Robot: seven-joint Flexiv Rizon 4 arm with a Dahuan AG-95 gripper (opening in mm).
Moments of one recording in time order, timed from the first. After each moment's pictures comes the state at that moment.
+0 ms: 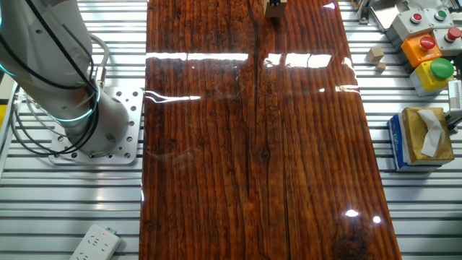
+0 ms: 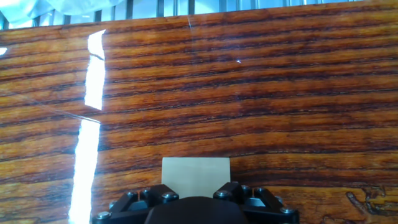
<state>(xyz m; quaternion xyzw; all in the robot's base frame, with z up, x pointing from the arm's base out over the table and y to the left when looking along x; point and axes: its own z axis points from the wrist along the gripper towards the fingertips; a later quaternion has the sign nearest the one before) 0.482 0.383 0.060 -0.01 0.99 0.03 0.10</state>
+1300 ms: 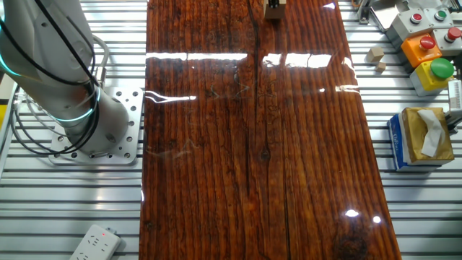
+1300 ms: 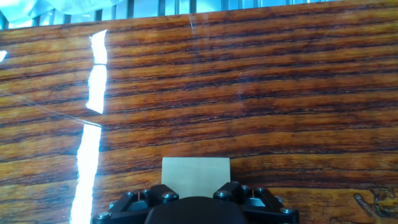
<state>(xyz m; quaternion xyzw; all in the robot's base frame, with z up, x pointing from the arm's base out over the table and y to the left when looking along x) 0.482 0.385 0.052 -0.01 0.99 0.03 0.11</state>
